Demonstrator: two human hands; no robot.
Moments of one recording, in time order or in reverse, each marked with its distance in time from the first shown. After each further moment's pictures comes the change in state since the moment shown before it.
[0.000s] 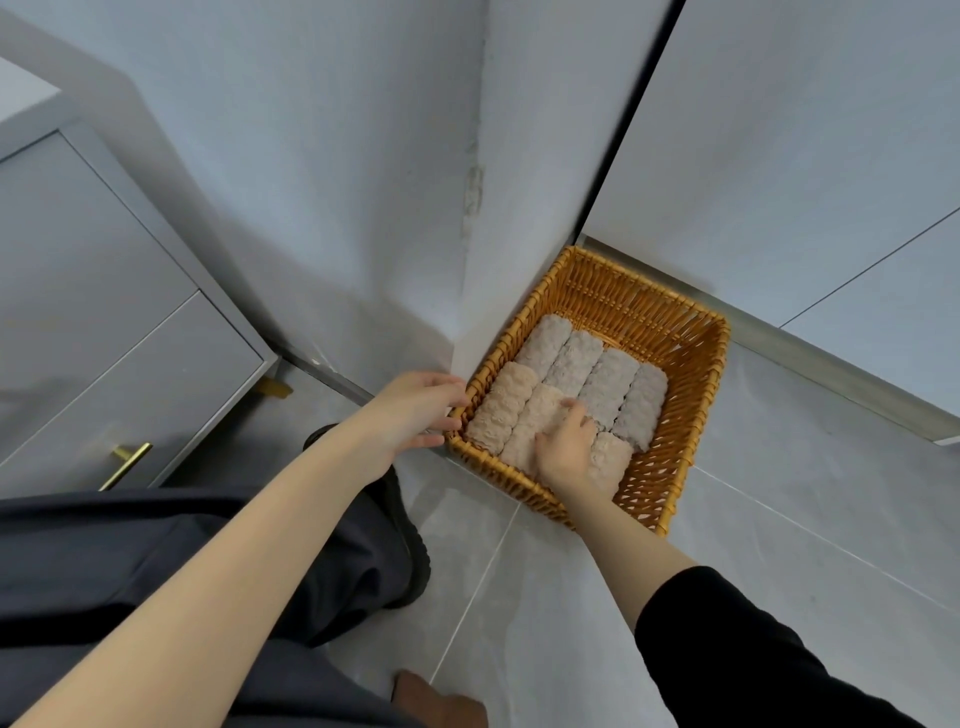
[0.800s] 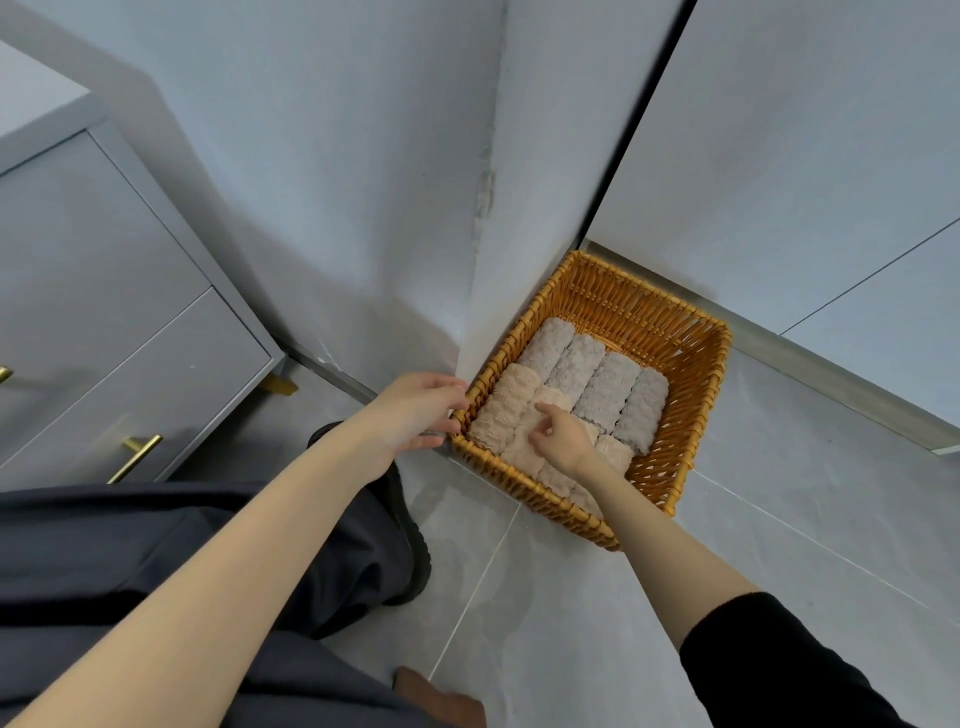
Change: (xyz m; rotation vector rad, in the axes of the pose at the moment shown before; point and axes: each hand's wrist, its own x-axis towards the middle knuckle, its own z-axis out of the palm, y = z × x) left_hand -0.007 -0.003 -0.003 0.019 0.012 0.018; right_hand 0.005 -0.018 -0.026 -0.272 -0.373 -0.266
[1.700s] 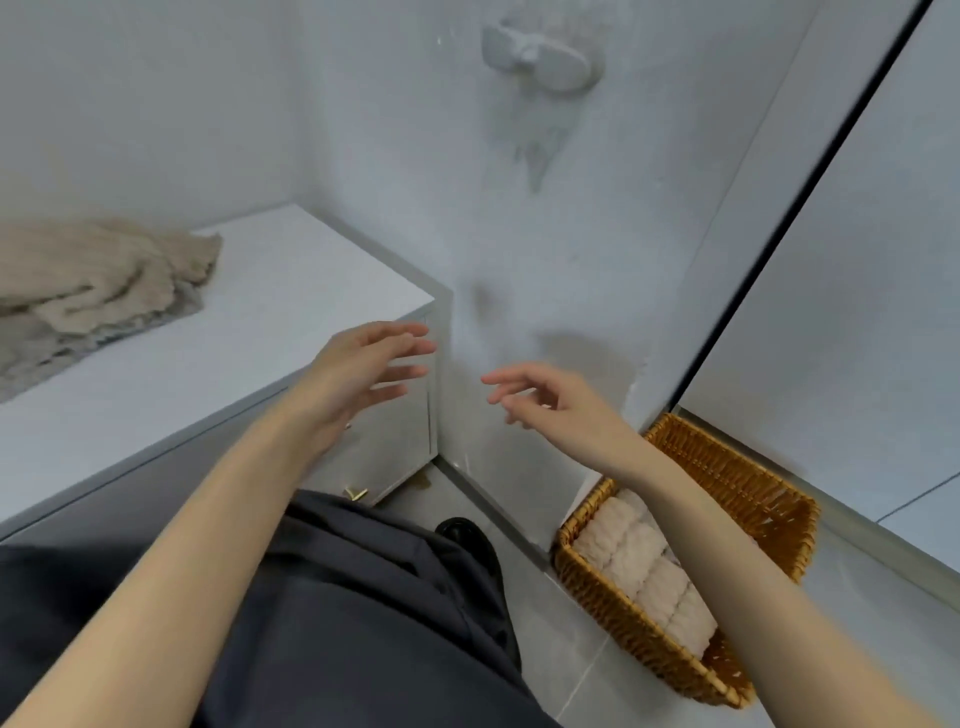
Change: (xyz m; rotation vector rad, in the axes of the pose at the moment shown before) left_hand -0.201 0.027 -0.170 -0.289 0.428 0.519; right_hand -0.184 -0.296 -0.093 0.209 -0.131 -0.818
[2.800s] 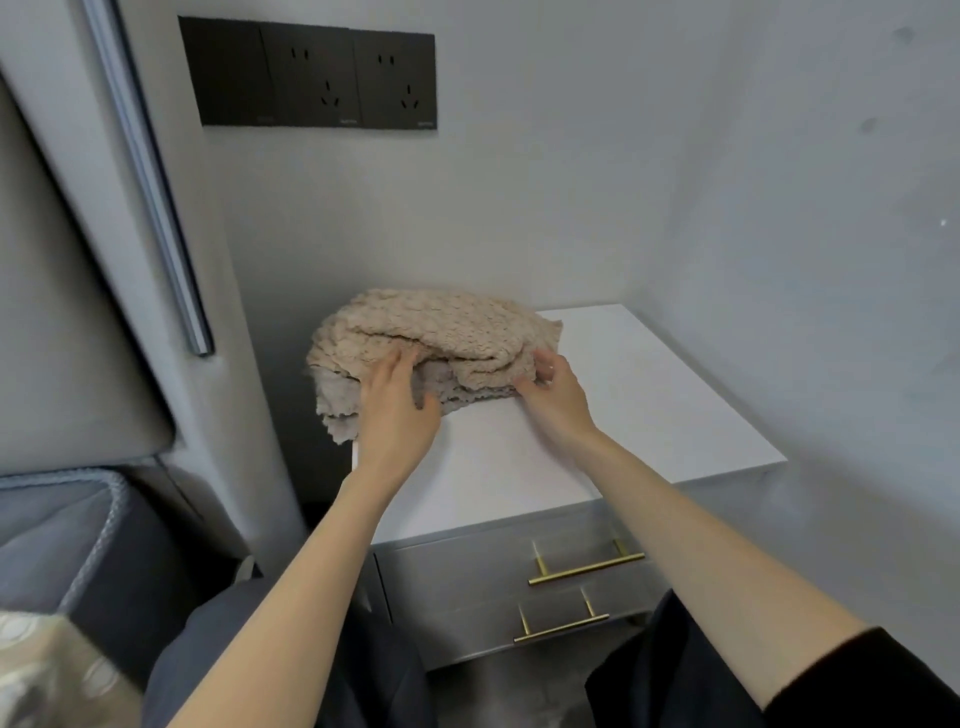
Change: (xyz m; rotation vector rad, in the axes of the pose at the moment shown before) left_hand -0.011 -0.056 -0.255 0.740 0.883 0.166; right_hand 0.233 -0.128 0.252 0.230 -0.076 -0.059
